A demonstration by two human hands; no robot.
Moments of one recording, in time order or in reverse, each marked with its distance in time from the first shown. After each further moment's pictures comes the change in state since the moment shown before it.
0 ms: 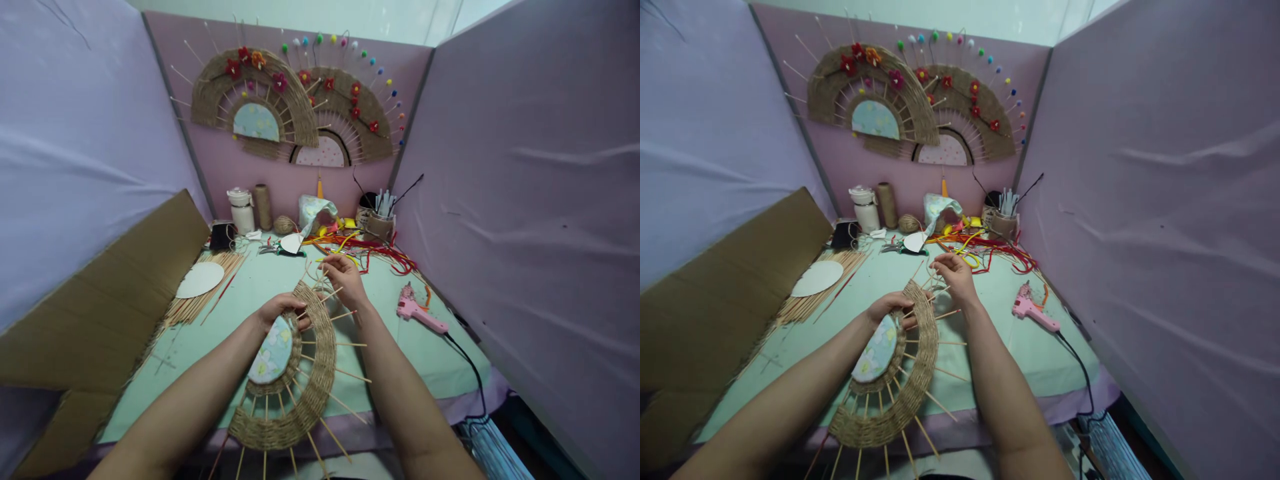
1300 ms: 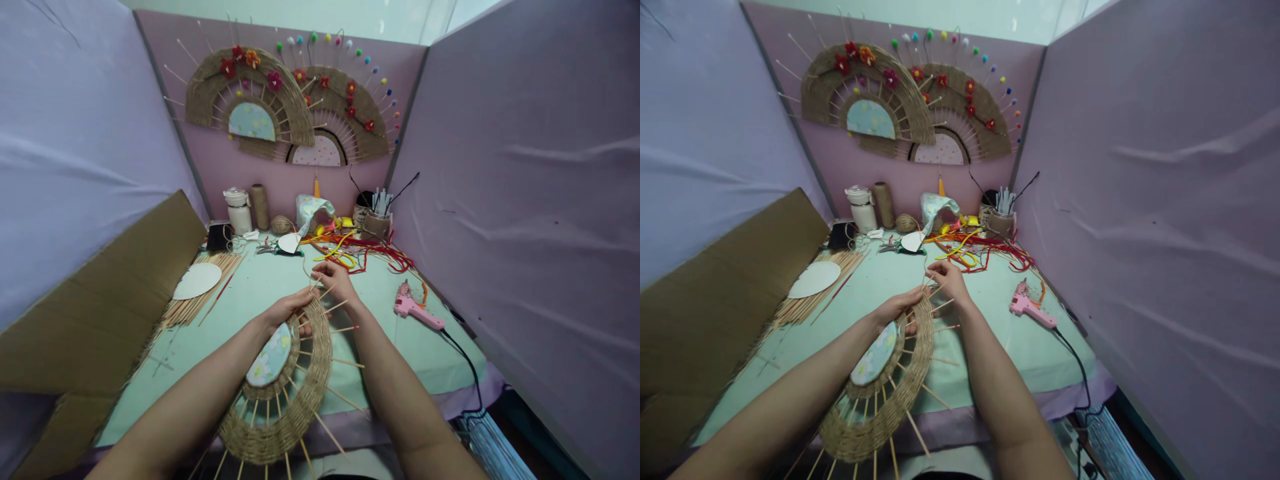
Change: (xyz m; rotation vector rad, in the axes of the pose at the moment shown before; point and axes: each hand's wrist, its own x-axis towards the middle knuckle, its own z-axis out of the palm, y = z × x) left_hand 0.009 -0.011 0.003 0.020 0.102 -0.016; right_hand 0.004 0.019 -0.008 -0.374 -0.017 0.098
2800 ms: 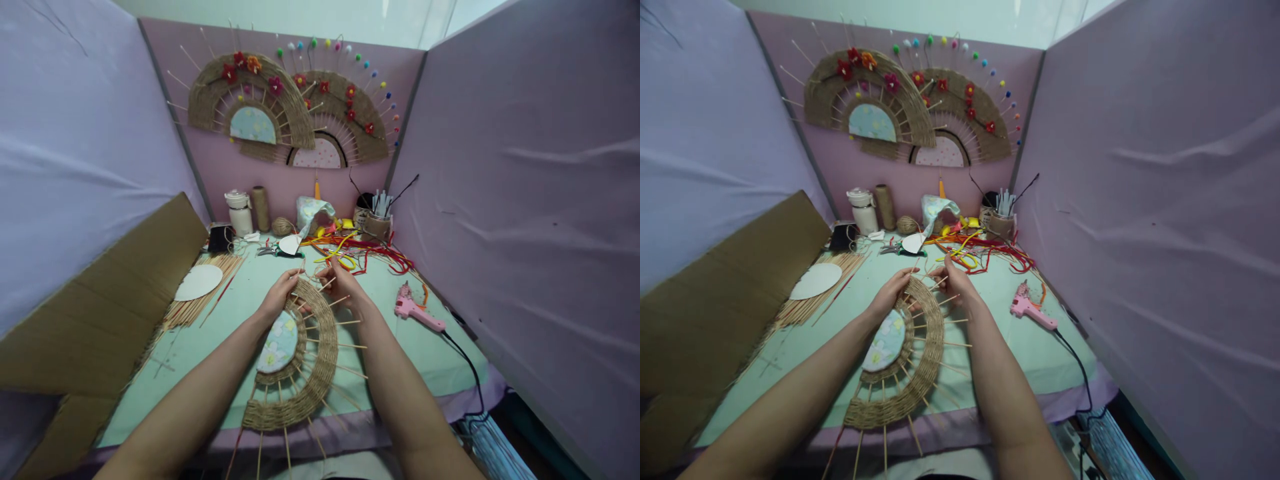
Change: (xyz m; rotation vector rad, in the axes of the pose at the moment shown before) left_hand 0.003 0.022 0.002 0.334 0.496 0.316; right_hand 0.002 -0.011 -0.010 0.372 -0.154 0.432
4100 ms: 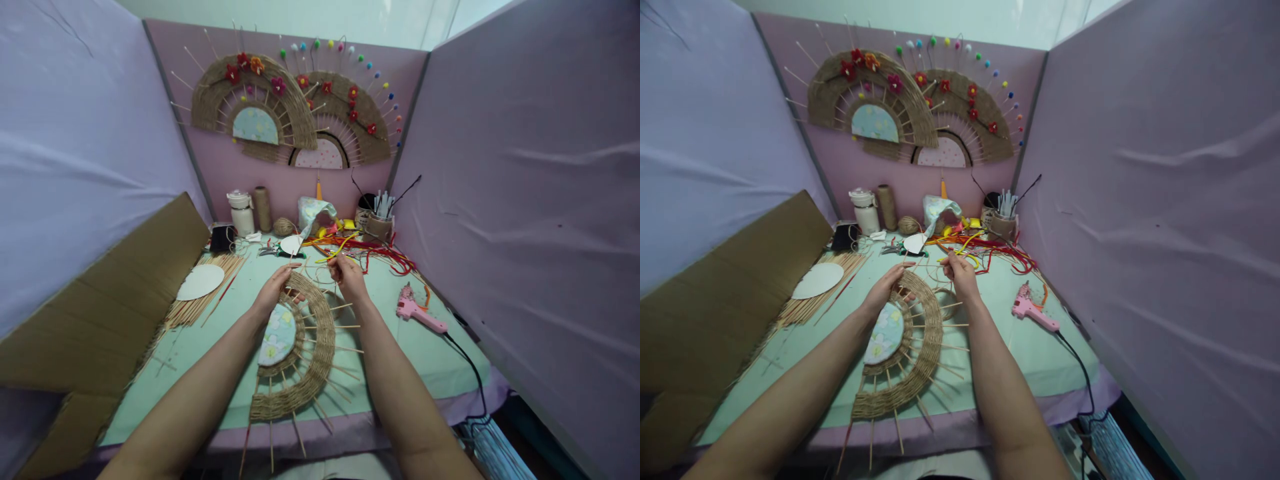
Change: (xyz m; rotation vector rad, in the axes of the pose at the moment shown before) left_hand 0.003 0.011 -0.011 -0.008 0.056 0.046; right_hand -0.002 -0.007 0.001 0.020 0.149 -0.501
